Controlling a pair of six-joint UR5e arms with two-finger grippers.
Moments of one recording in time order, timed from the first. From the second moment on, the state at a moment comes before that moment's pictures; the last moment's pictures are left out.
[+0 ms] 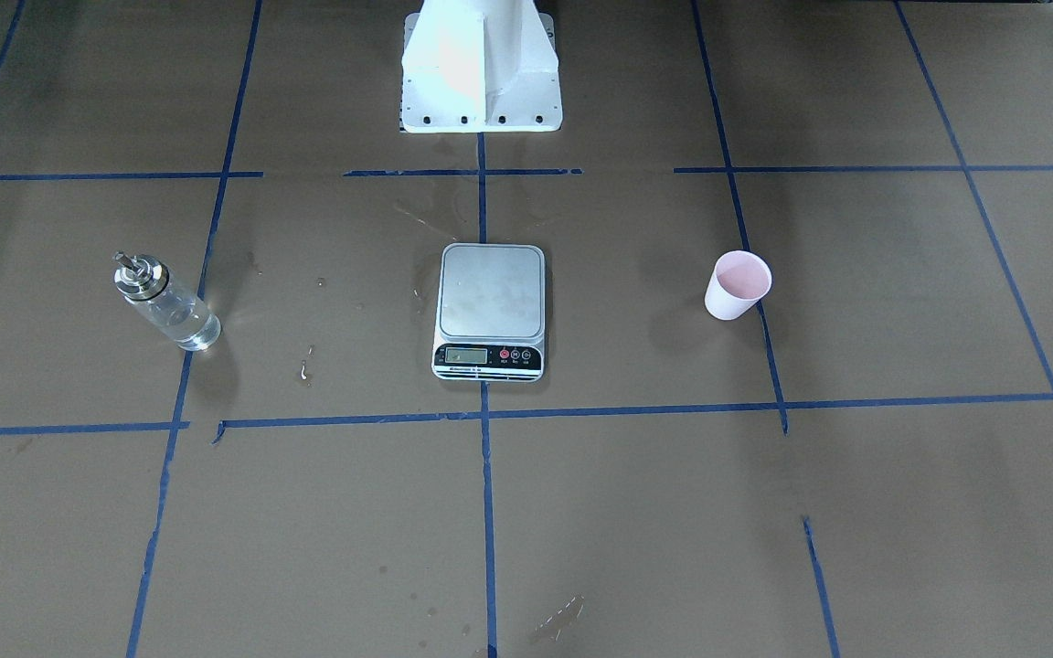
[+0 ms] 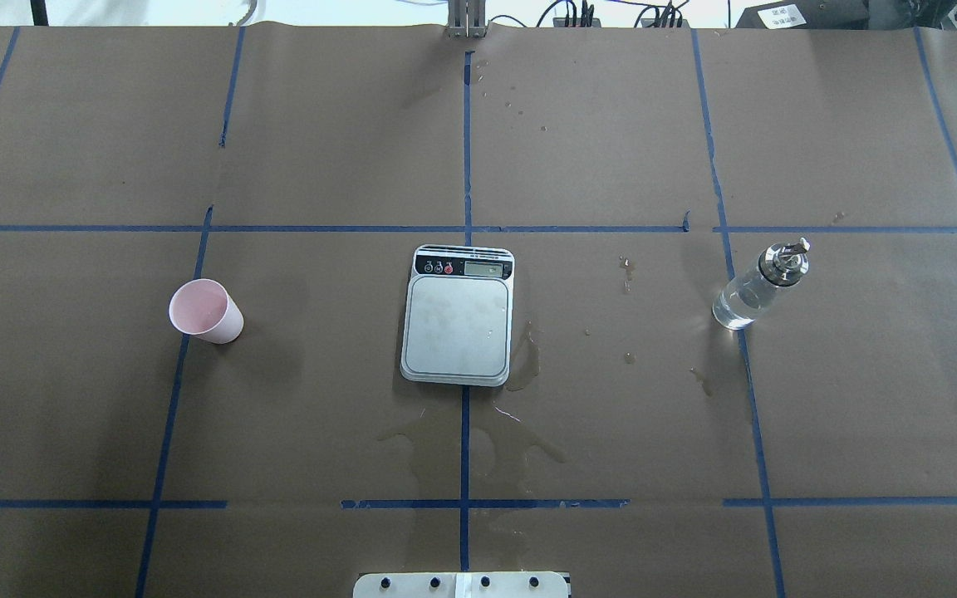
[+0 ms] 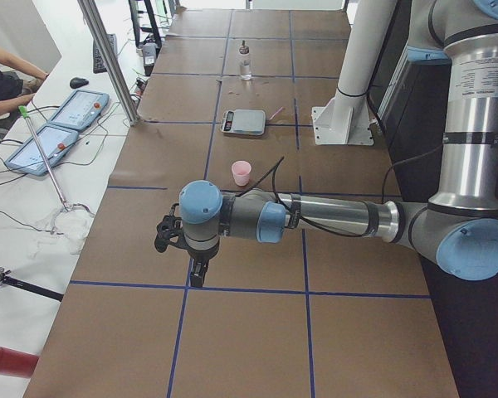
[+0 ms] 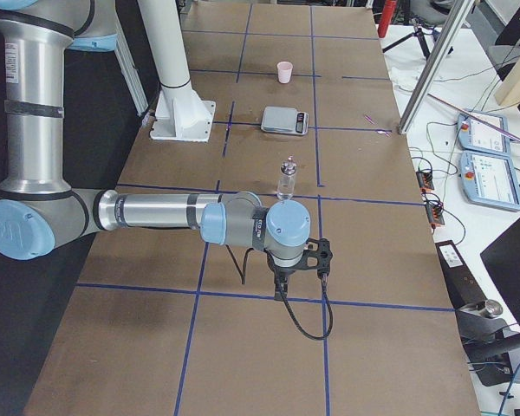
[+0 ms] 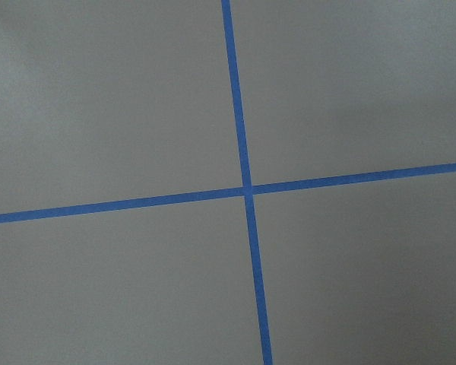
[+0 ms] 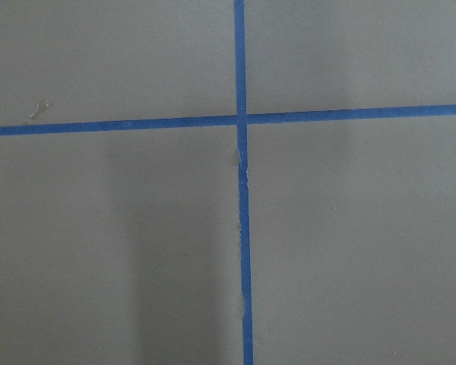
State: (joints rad) left arm -1.61 -1.56 -1.66 -1.62 -2.38 0.05; right arm 1.64 -1.66 1.72 -1.67 2.42 -0.03
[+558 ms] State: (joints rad) left arm -1.61 -1.58 -1.71 -1.62 -2.38 0.04; right arm 1.64 -1.64 1.73 -1.67 2.42 -0.03
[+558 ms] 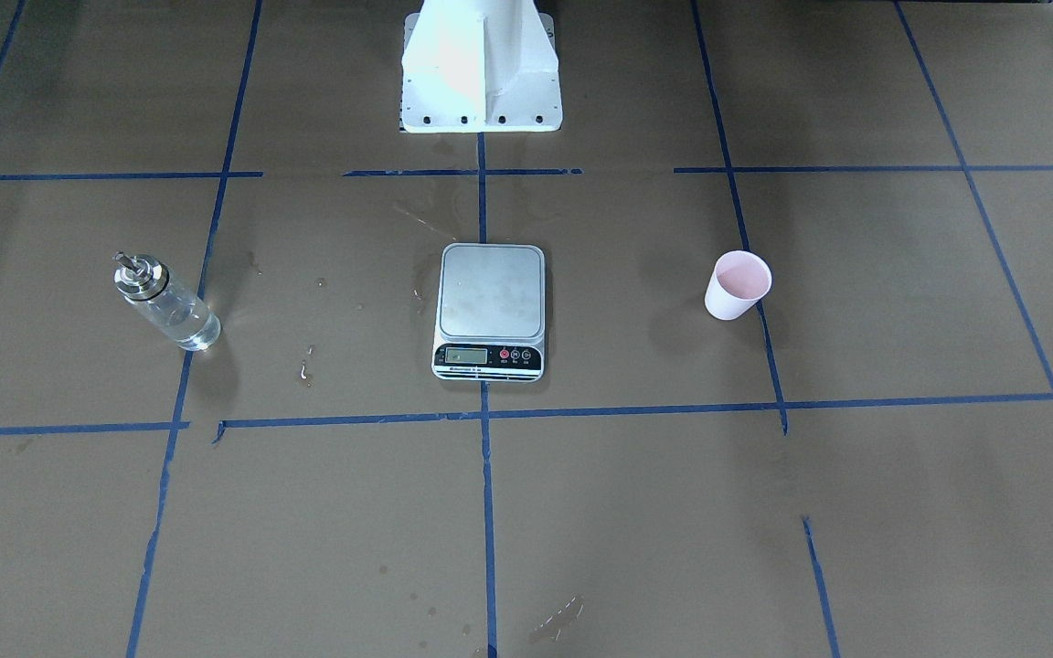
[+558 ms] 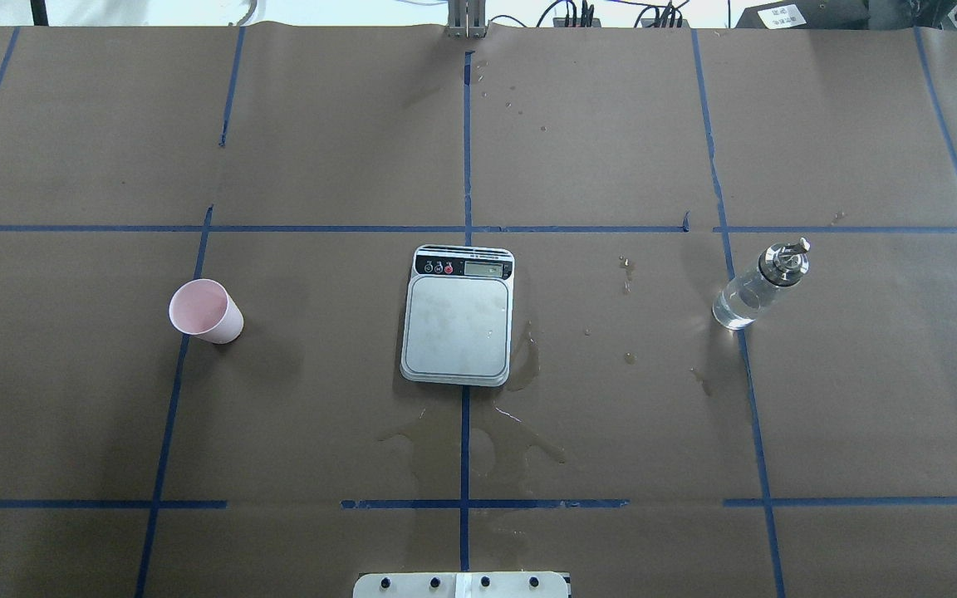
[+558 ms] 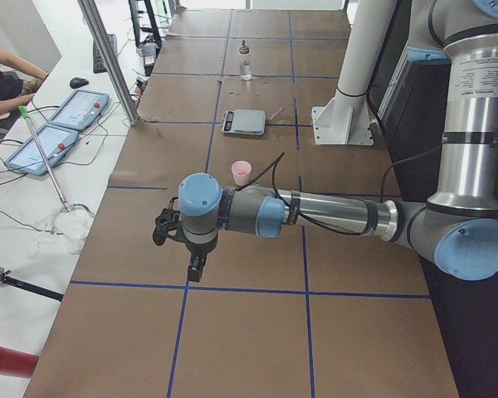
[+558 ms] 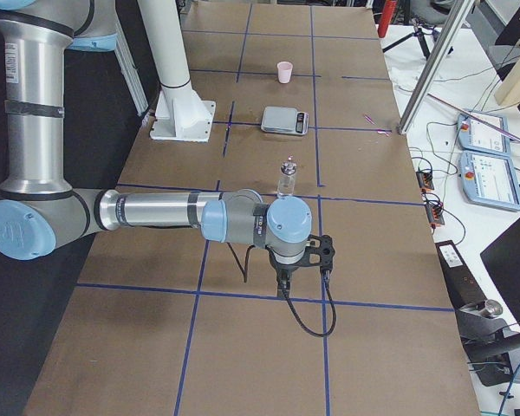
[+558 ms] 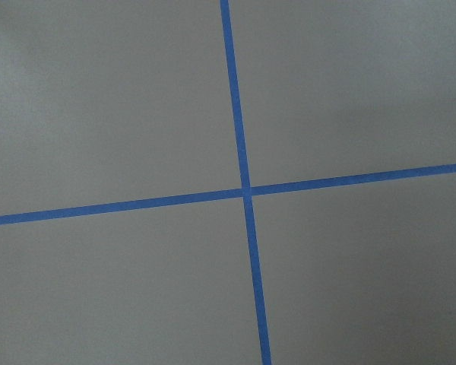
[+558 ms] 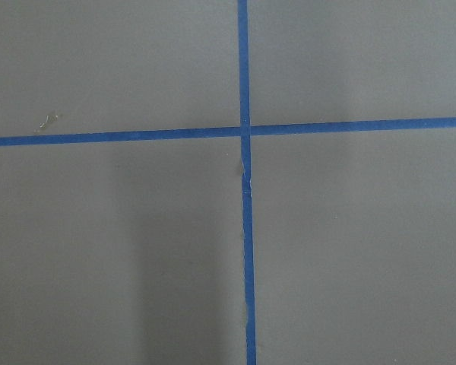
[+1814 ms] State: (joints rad) left arm -1.15 -1.69 -1.90 -1.82 -2.36 -0.62; right arm 1.59 -1.55 1.72 -1.67 2.42 -0.03
